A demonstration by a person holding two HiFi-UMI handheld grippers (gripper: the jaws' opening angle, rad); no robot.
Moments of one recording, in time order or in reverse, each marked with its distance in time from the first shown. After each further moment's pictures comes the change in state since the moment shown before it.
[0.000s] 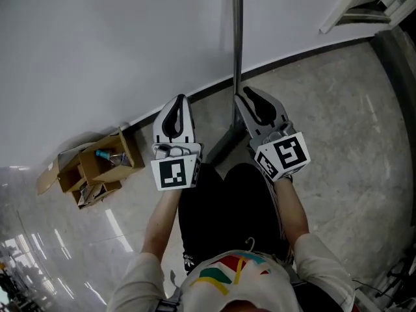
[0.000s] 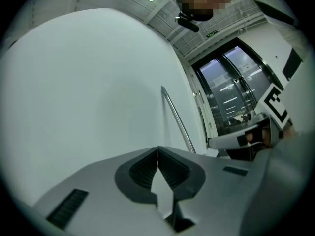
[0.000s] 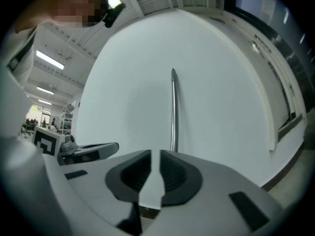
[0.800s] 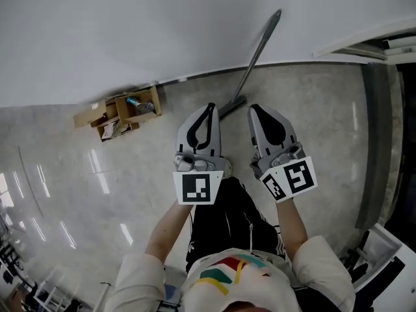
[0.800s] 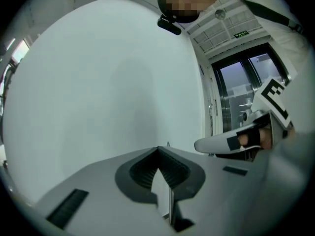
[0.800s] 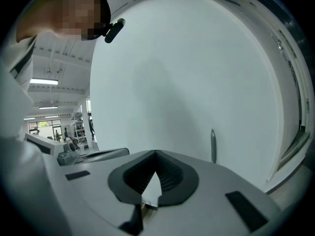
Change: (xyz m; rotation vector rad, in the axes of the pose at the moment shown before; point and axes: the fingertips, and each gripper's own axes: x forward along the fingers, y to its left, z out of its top) left arm -0.025 -0.015 0.401 -0.181 0.159 0.147; right arm -0.031 0.124 0.393 0.119 0.223 0.116
